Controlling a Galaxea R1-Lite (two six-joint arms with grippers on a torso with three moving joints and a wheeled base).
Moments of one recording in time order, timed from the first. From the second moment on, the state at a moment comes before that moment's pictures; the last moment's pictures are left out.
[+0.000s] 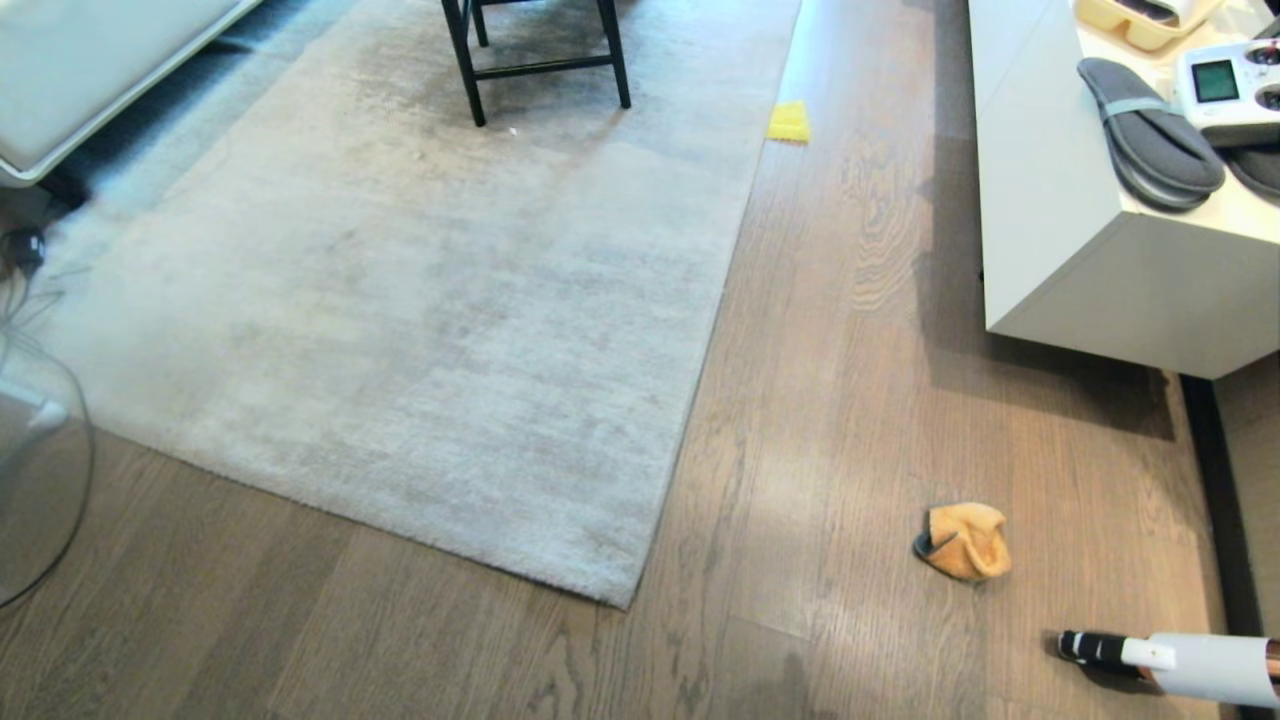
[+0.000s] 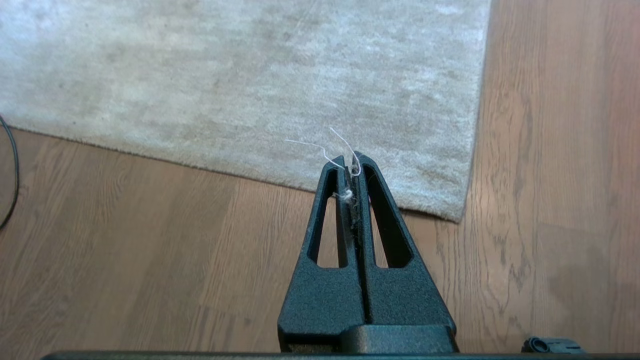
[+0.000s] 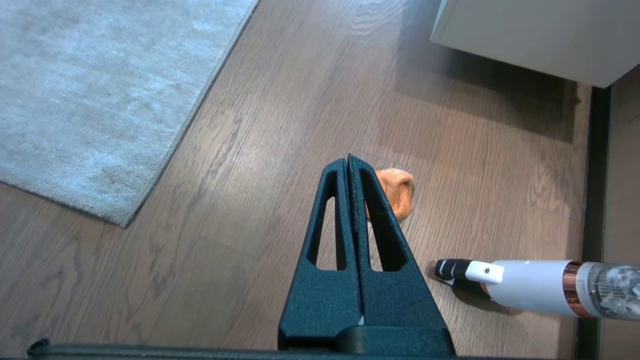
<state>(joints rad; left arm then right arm) 0.00 0.00 0.00 0.00 -0.02 0.06 0.00 0.00 0.00 -0.06 0.02 -0.04</state>
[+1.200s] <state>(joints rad) 0.00 0.00 0.00 0.00 -0.02 0.05 0.00 0.00 0.00 -0.06 0.02 -0.04</state>
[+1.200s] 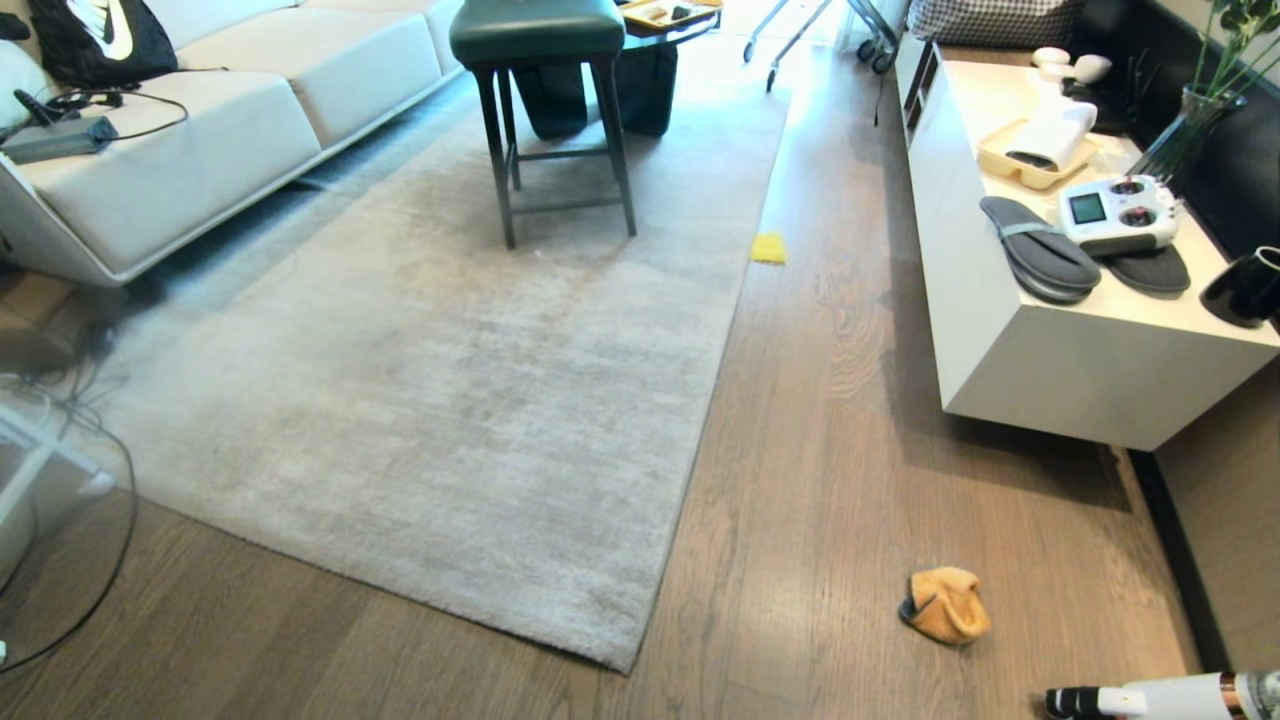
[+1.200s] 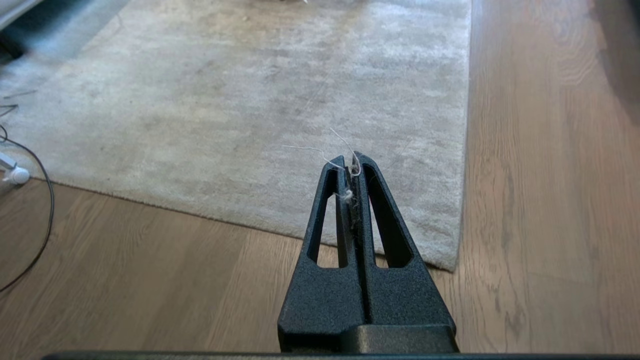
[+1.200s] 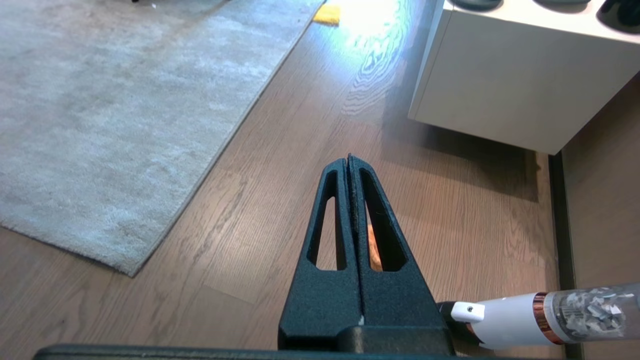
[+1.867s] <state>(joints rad) 0.00 0.00 0.00 0.00 -0.02 0.05 0.00 0.00 0.00 -0.06 0.02 -0.04</state>
